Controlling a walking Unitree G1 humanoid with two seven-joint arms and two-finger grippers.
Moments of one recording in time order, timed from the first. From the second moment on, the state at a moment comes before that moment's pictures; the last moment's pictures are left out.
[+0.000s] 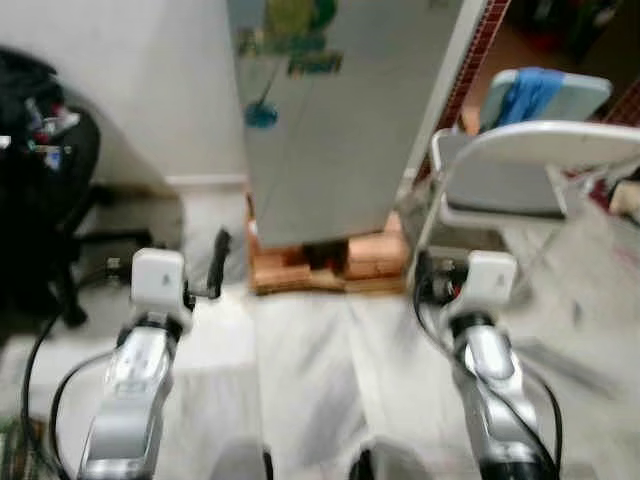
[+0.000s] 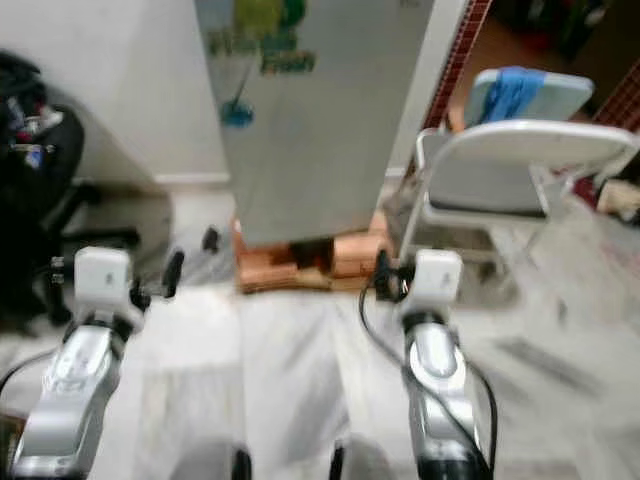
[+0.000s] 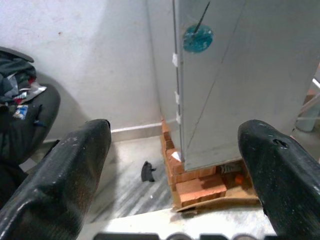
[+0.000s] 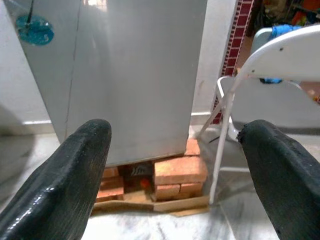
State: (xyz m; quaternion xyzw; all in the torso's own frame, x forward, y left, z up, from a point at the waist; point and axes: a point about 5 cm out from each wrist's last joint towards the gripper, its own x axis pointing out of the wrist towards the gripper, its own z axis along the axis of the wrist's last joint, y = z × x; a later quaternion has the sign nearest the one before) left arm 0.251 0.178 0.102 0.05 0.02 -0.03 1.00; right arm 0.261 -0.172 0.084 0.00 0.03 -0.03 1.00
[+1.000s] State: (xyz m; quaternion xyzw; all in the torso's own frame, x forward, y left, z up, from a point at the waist) left arm 0.256 0.177 0.102 0.06 0.01 -0.04 1.00; right arm 0.271 -0.172 0.097 0.02 0.01 -0.04 1.00
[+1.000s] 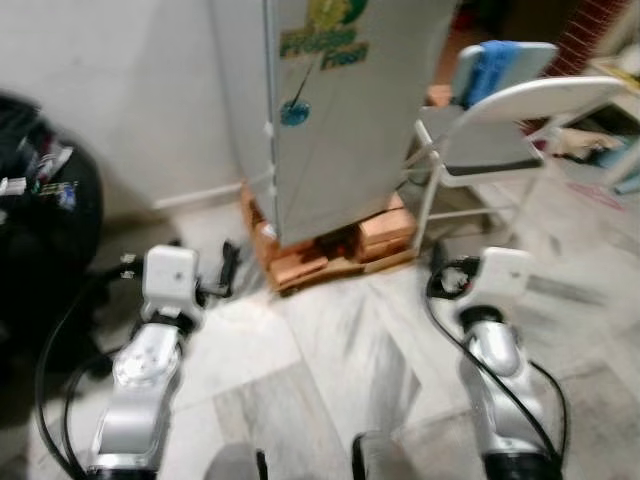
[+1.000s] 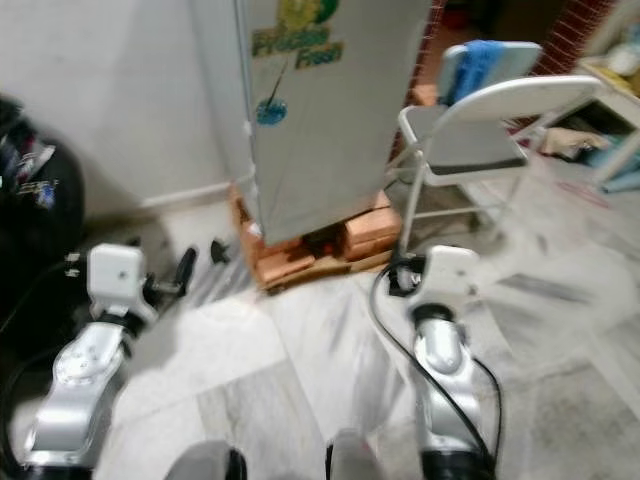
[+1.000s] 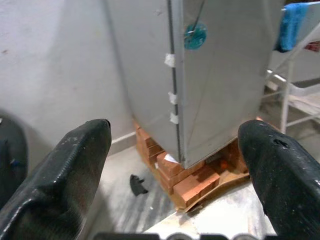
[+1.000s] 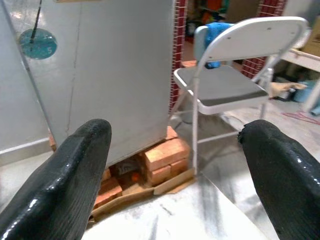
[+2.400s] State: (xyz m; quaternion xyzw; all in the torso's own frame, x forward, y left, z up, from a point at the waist) left arm 0.254 0.174 0.097 0.07 0.01 -0.06 1.00; right arm 0.280 -0.160 0.107 -0.01 -0.02 -0.02 1.00
